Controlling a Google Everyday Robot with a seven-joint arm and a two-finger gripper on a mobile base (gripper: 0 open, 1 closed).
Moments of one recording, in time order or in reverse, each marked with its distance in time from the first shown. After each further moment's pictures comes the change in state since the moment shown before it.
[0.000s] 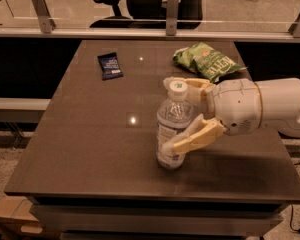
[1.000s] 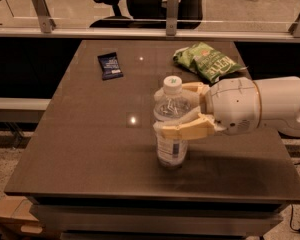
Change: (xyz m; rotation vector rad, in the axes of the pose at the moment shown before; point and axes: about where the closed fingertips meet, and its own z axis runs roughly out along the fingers) arm -0.006 0.004 0.006 -0.012 0.003 -0.012
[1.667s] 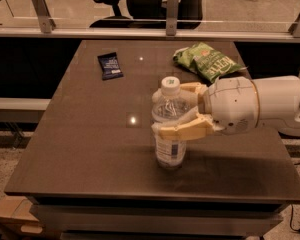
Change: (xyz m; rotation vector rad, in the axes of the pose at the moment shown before) arm -0.002 0.001 0.002 -0.004 0.001 -0.004
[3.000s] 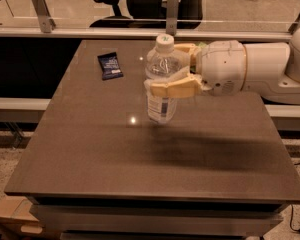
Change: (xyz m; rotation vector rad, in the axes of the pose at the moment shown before) arm -0.040 -0.067 0.008 0.078 -0.062 -0.112
